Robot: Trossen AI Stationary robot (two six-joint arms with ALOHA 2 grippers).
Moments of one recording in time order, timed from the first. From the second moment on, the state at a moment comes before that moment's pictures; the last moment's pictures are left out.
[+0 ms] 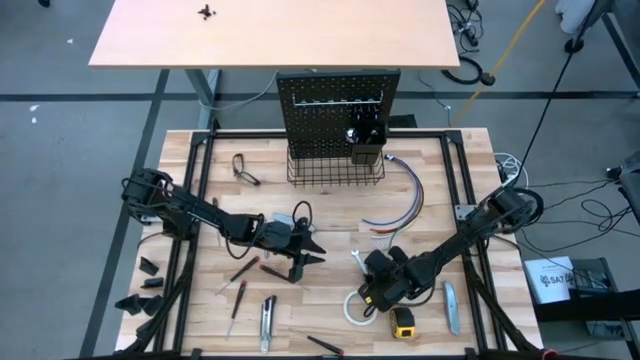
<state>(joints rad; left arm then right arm) -0.23 1.65 0.72 0.50 -0.01 -0.26 0.59 1.89 0.96 -0.42 0.46 1.33</state>
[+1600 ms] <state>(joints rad) -0.26 1.70 0.72 0.65 -0.02 -0.31 0.56 1.87 1.04 -0.47 0.47 1.24</state>
